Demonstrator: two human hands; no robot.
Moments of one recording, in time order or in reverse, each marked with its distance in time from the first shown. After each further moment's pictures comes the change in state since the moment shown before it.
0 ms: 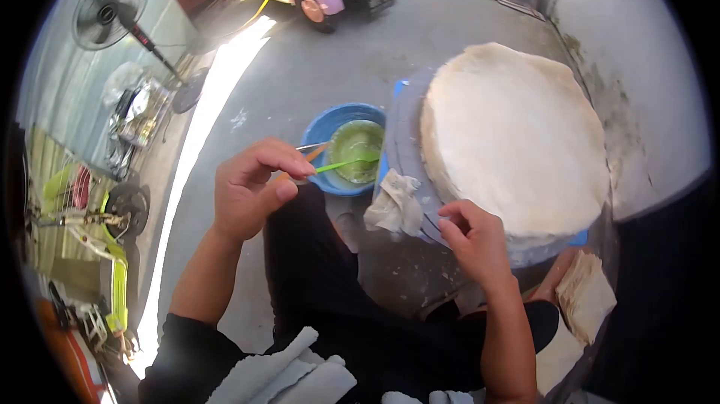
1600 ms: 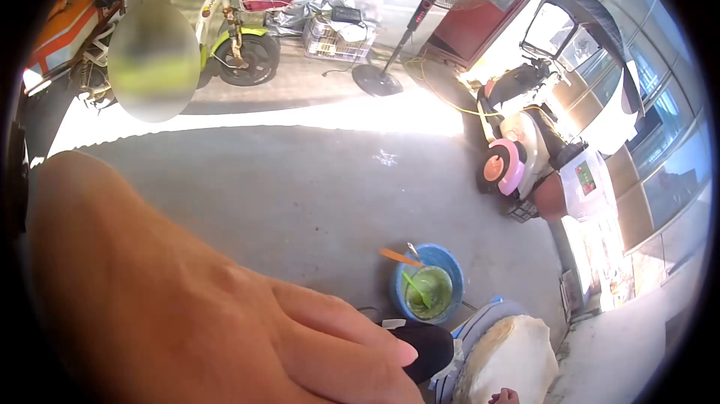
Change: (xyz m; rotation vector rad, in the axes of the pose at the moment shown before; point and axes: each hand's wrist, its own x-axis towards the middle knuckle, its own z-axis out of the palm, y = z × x) left_hand -0.245 0.272 -0.174 0.624 -0.151 0.104; right_hand 0.087 0.051 -0.077 -0.358 0.383 0.040
